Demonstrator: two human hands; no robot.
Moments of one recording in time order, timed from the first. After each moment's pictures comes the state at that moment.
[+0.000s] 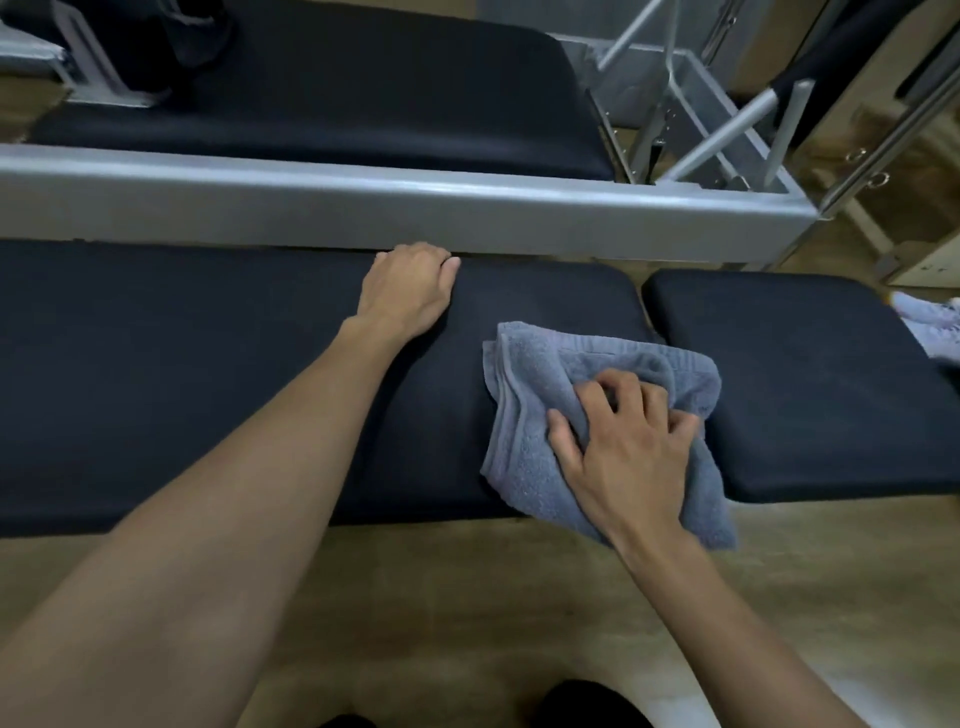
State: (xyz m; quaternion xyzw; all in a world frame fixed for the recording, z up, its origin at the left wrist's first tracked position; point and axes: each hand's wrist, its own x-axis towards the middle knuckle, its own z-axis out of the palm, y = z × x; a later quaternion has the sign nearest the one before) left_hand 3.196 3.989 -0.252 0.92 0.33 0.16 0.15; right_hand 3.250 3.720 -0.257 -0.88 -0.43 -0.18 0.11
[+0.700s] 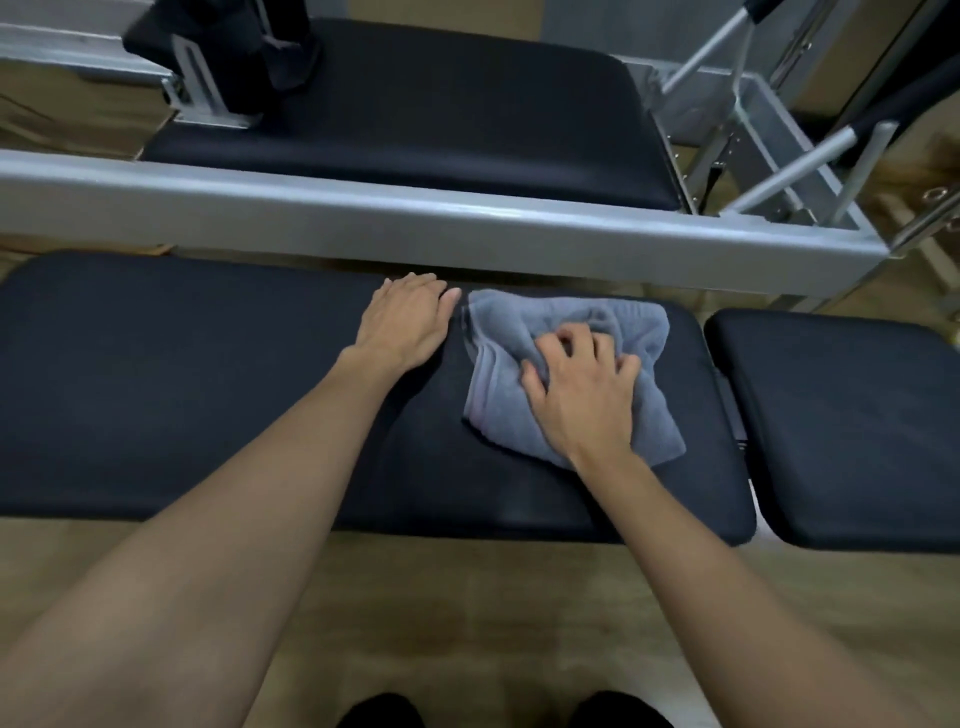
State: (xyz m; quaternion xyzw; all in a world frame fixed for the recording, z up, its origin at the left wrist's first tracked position) left_hand 3.126 4.024 -0.239 0.91 0.38 0.07 0.17; right_hand 3.240 3.843 -0.249 -0.86 -0.48 -0.12 0.10
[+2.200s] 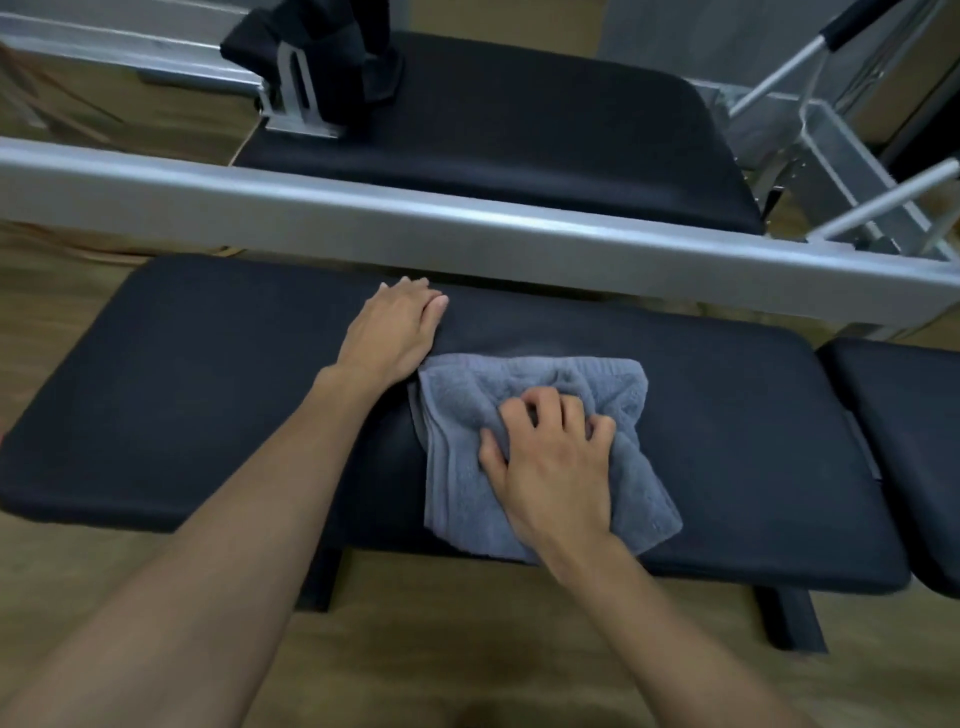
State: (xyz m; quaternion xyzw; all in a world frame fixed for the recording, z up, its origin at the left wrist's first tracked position) left_hand 3.004 4.104 -0.246 0.89 0.38 0.14 0.23; right_hand 3.079 3.897 -0.253 -0.83 -0.53 -0.12 0.11
